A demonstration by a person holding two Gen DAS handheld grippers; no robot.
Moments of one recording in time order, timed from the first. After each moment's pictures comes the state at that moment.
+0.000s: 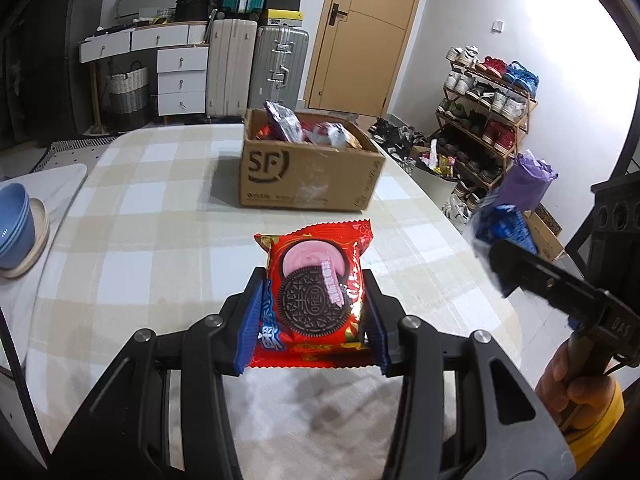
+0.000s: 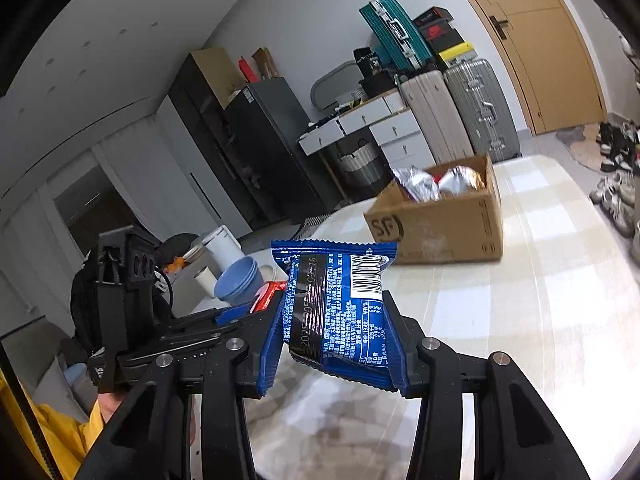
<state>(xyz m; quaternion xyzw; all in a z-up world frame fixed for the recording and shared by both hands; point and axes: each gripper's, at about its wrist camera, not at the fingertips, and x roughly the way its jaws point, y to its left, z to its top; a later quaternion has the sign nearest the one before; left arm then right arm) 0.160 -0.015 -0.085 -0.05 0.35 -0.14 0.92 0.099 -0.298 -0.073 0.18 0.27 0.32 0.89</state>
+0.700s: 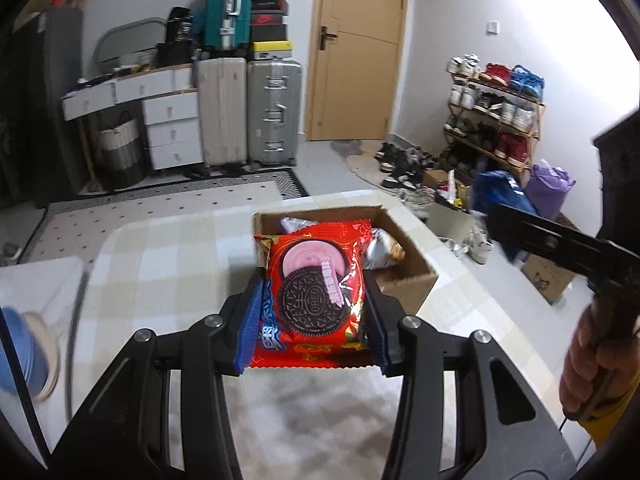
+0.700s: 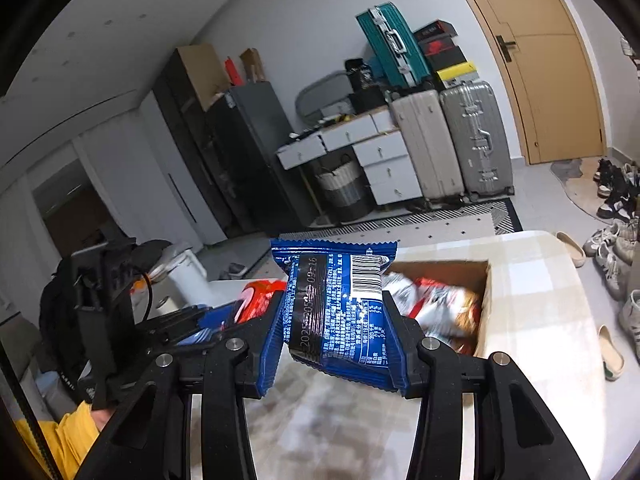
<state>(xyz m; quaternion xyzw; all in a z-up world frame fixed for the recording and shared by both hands) 0.343 -0.020 -0.015 0.00 0.31 -0.15 0.94 0.274 -0.289 -0.007 0.14 0.27 0.29 0.91</state>
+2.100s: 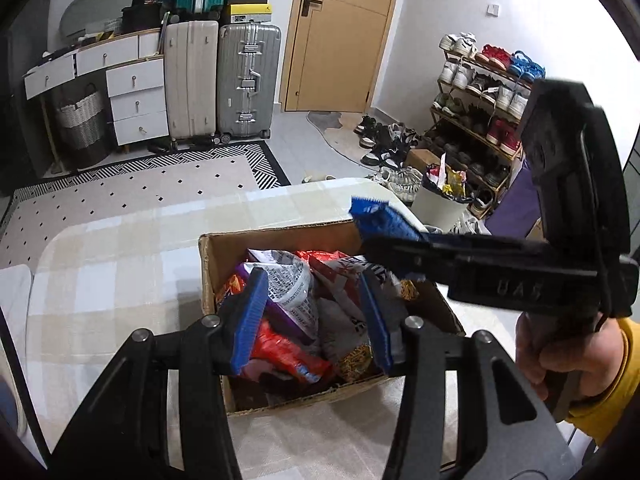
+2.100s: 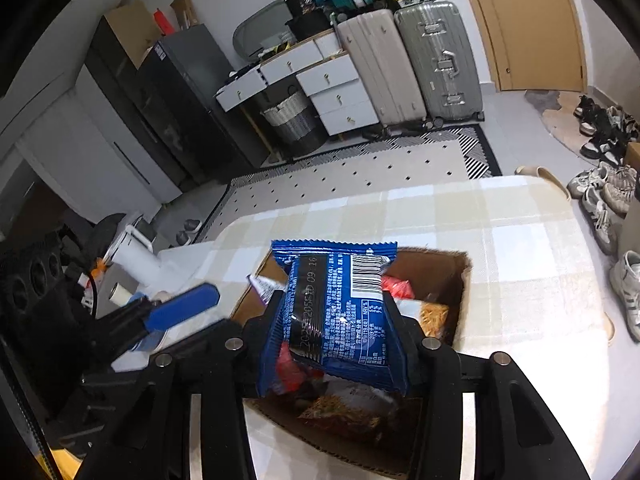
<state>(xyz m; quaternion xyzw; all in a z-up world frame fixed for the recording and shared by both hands) 0.501 -0.060 -0.072 -0.01 0.36 -0.19 0.91 0.445 -0.278 -0.075 0.13 0.42 0.24 0.87</state>
